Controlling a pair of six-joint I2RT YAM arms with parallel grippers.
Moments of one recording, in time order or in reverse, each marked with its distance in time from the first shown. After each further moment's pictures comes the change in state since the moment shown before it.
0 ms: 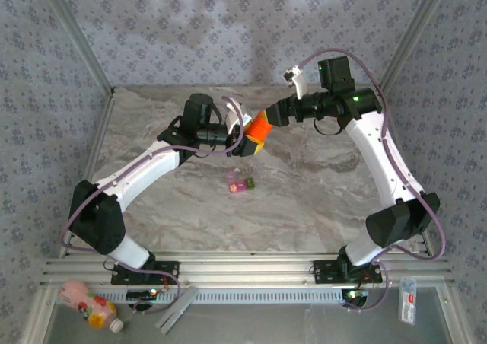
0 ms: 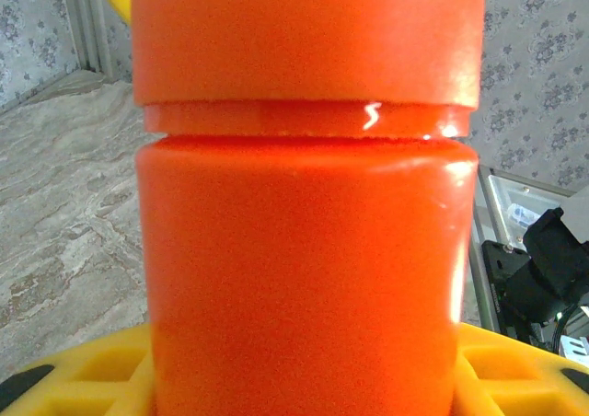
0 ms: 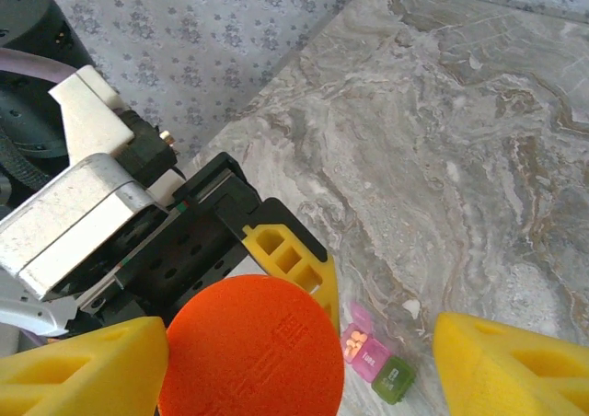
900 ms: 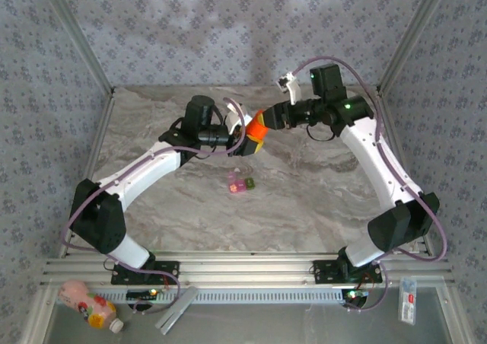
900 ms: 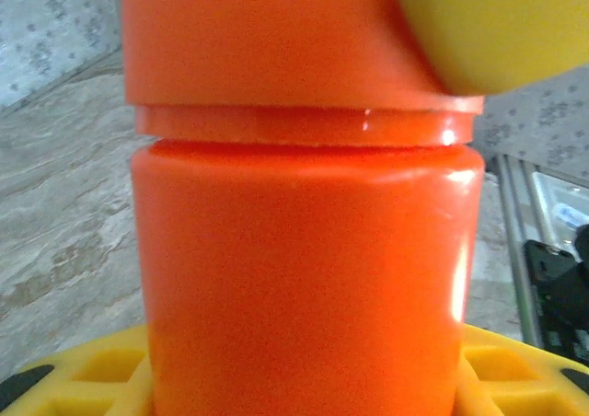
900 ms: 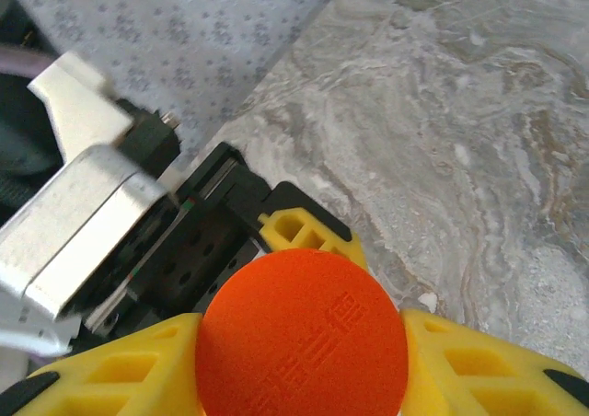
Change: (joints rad) left arm -0.010 0.006 -0.024 0.011 -0.118 -0.004; right arm 0.060 -0.033 -0.128 0.128 0.089 0.153
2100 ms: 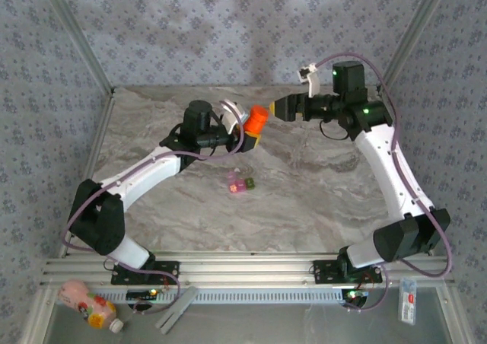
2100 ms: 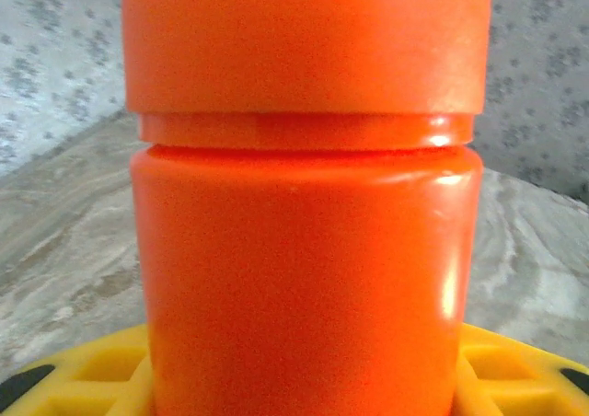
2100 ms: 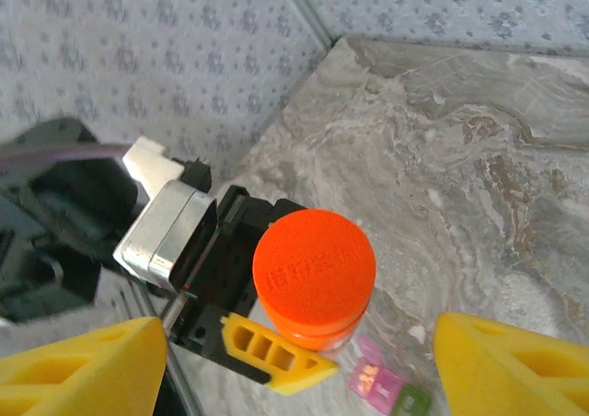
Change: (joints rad) left arm 0.008 -0.013 -0.082 0.151 -0.107 -0.030; right arm -0.113 -0.075 -0.011 0.050 -0.066 0.032
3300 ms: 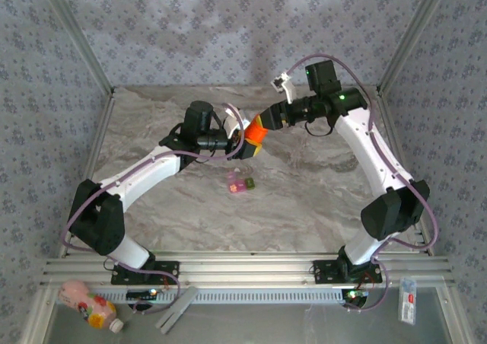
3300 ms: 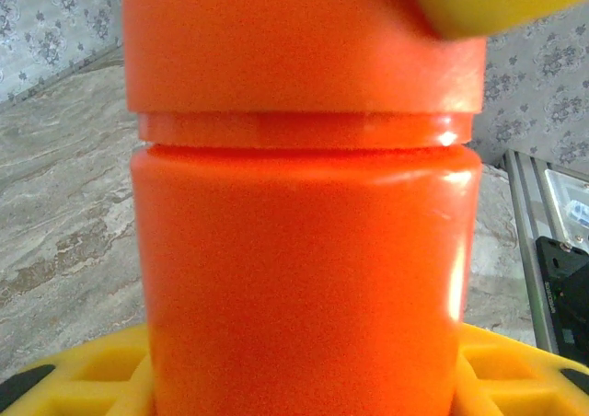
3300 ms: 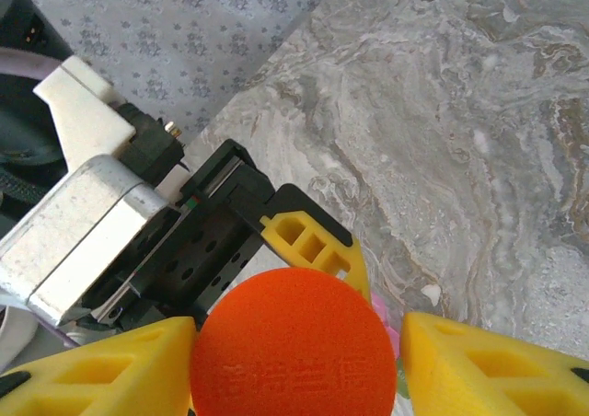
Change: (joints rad) left arm 0.000 -0.001 0.011 -0.080 0.119 0.022; right arm 0.082 0.177 0.117 -0.177 -0.041 -0.196
